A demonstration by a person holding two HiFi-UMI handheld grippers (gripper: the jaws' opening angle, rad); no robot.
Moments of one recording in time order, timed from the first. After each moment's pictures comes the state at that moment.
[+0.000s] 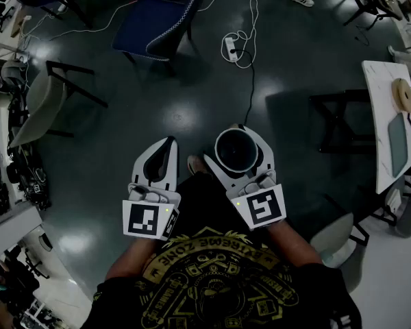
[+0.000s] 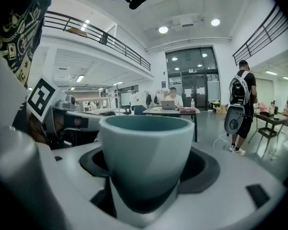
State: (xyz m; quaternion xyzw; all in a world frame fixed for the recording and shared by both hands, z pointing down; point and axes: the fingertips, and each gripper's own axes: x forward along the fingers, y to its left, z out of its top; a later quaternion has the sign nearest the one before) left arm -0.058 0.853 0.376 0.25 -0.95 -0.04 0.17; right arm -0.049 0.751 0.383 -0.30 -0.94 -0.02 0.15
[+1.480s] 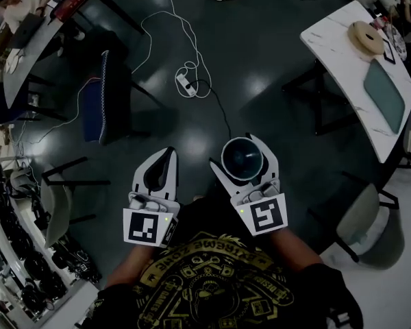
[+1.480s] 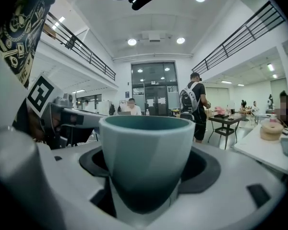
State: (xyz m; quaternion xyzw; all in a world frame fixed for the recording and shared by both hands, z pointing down) left arm -0.176 0.609 0.336 0.46 -0.88 0.04 0.14; right arm -0.124 0.507 0.354 -0.07 -0.99 0.03 0.10
